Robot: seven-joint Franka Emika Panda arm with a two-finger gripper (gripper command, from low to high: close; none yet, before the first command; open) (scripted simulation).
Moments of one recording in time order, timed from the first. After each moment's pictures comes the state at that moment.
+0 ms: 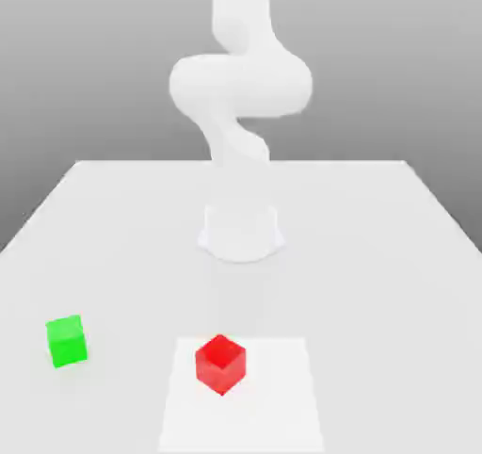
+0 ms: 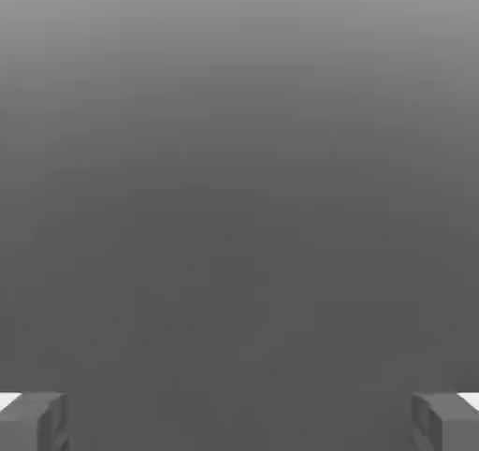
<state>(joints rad) 0.02 -0.72 -0.02 -2.35 -0.03 2.35 0.72</state>
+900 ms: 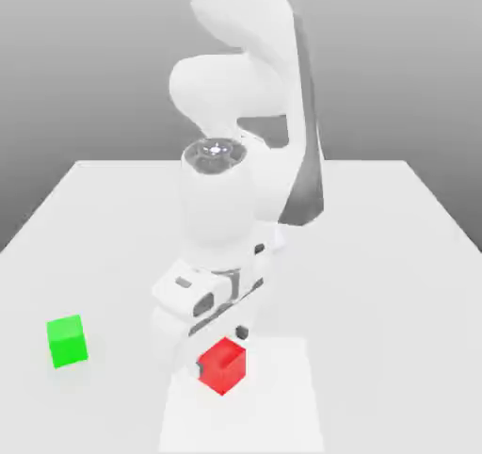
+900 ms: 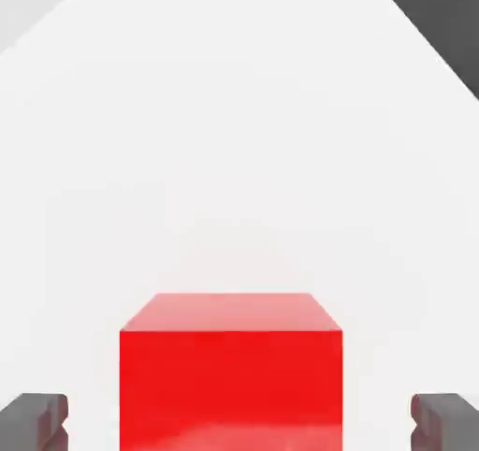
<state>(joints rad) 0.05 0.24 -0.09 -2.75 0.14 2.98 -0.25</state>
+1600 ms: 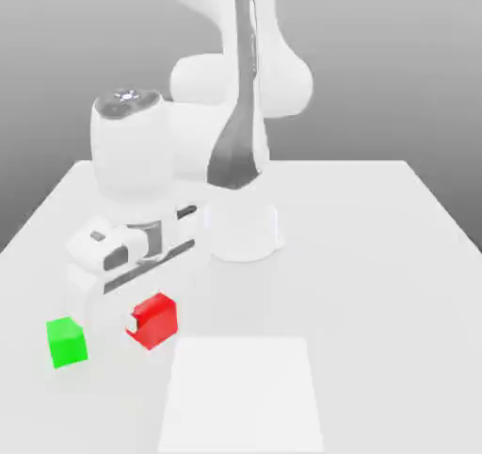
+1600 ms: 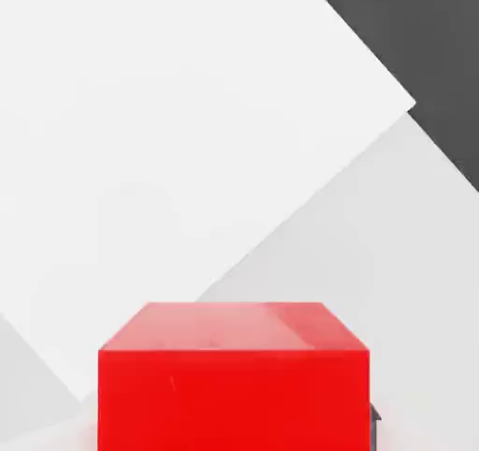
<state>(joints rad) -0.18 -0.02 -0.30 -2.72 -0.03 2.70 -0.48</state>
